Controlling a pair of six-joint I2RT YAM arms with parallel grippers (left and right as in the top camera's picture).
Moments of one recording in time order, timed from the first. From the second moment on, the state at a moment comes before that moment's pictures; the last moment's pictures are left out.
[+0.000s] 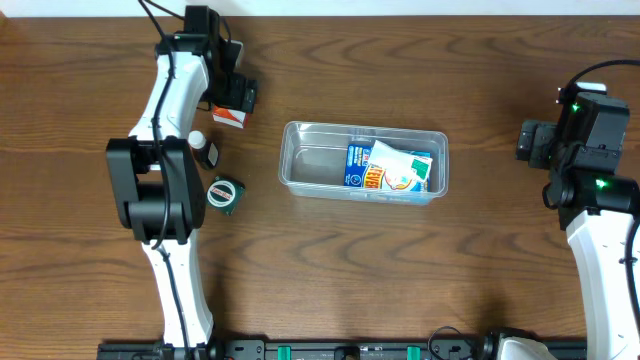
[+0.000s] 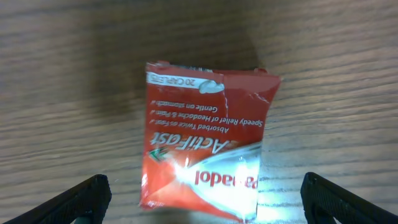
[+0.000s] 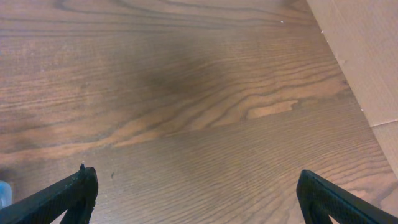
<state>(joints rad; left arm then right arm) -0.02 2.31 1.96 -0.96 0.05 0.17 -0.15 1.26 1.03 -0.53 0.27 -0.06</state>
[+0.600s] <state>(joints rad) -0.02 2.34 1.96 -0.95 0.06 0.16 -0.15 1.26 1.03 -0.53 0.27 -0.06</state>
